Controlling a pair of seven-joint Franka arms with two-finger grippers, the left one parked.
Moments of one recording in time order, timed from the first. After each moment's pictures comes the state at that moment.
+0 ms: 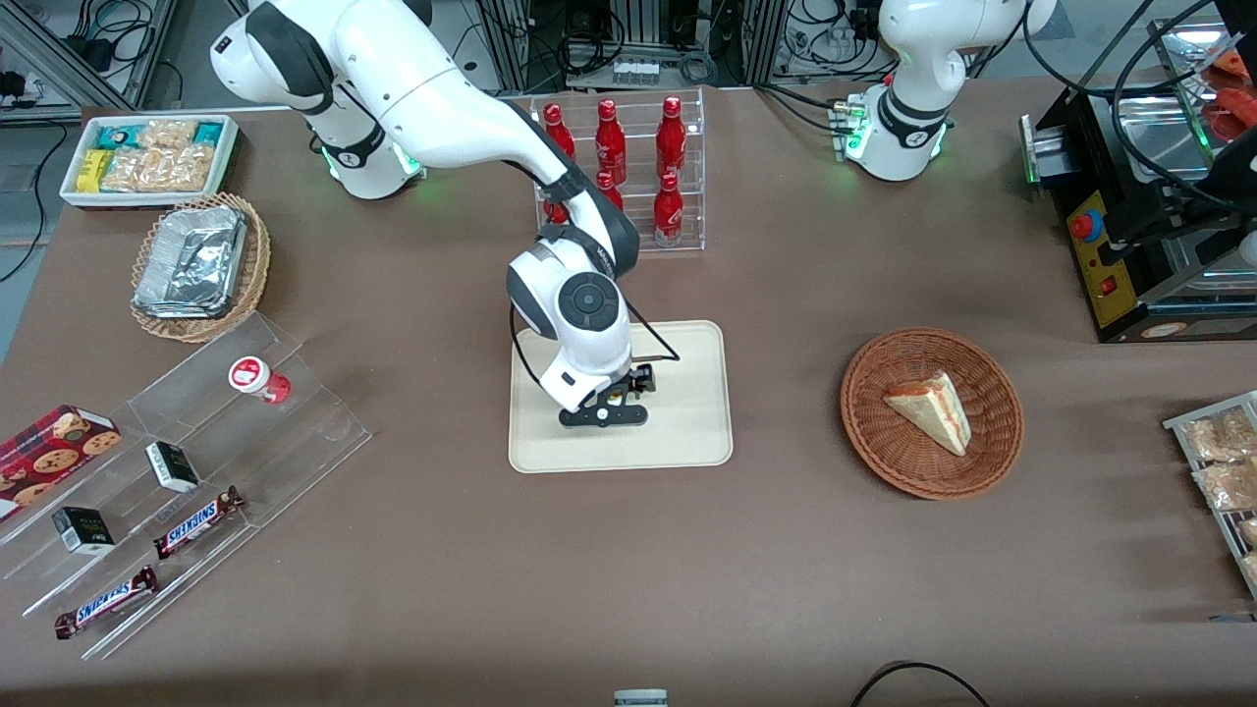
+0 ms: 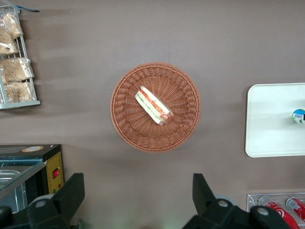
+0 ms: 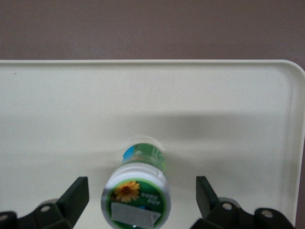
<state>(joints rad) 0.81 0.73 -0.11 -1.49 0.09 2.23 0.68</state>
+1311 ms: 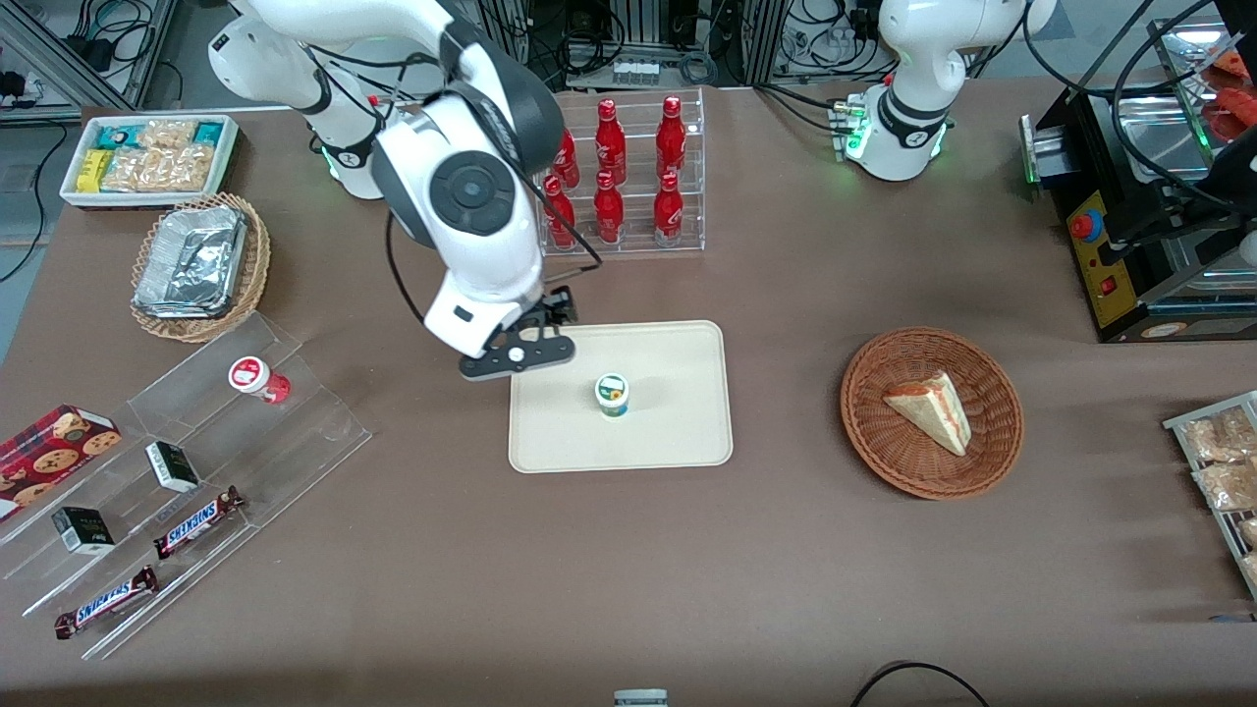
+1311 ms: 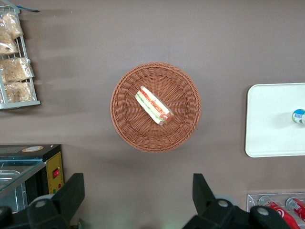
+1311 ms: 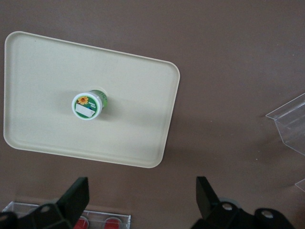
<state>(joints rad) 0.73 0.35 -0.13 -1.45 0.02 1.69 0.40</state>
